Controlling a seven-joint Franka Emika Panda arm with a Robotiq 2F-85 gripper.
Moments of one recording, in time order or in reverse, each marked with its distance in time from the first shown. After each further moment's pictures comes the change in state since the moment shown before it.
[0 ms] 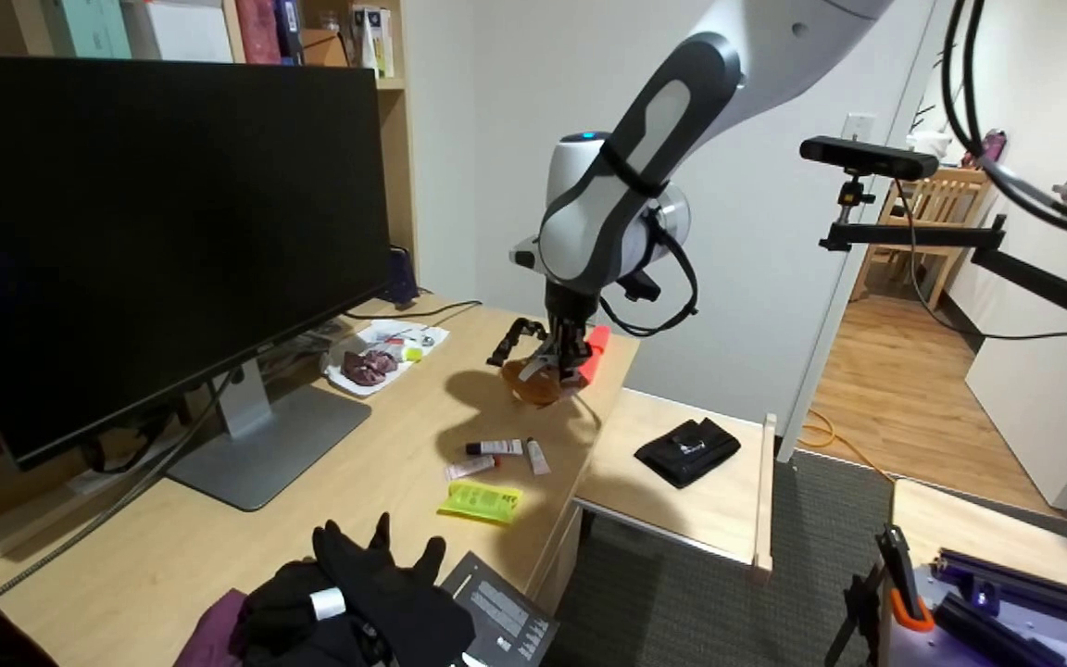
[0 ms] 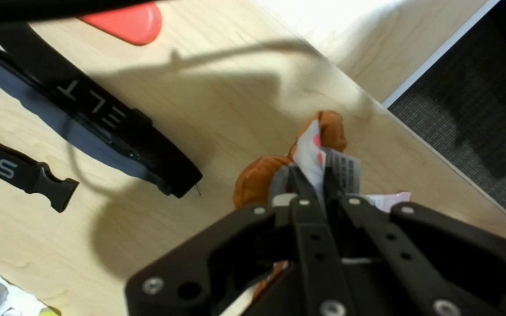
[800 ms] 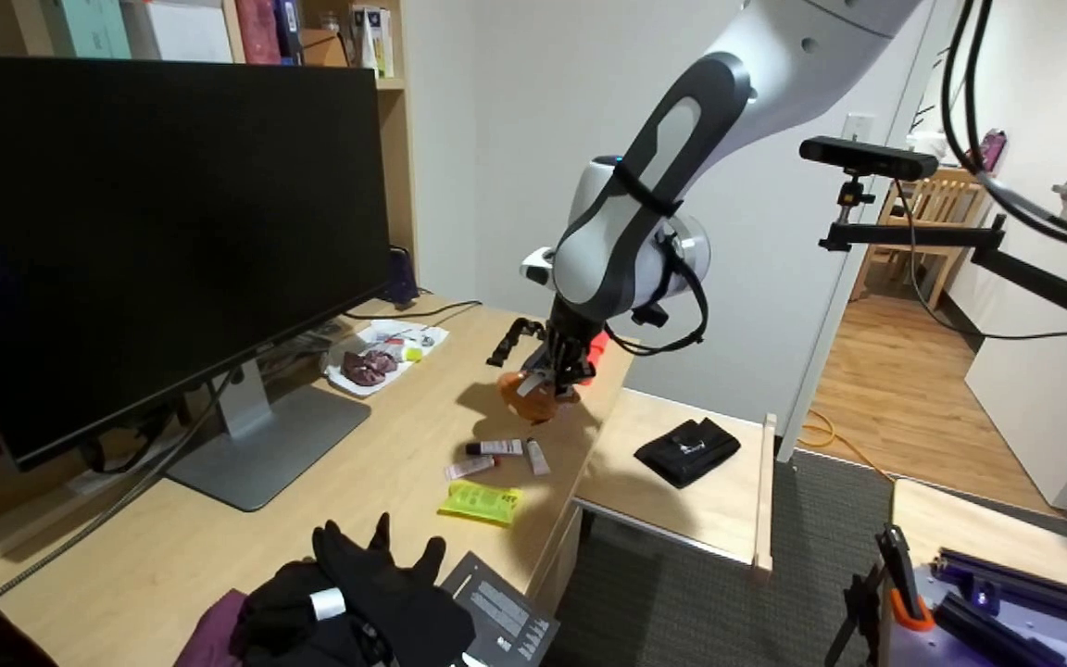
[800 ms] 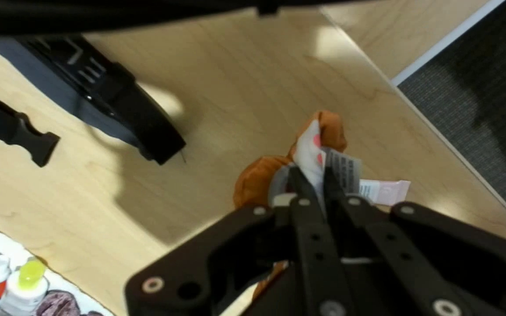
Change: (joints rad) arm -0.100 0.000 0.105 -0.117 0.093 0.225 -0.171
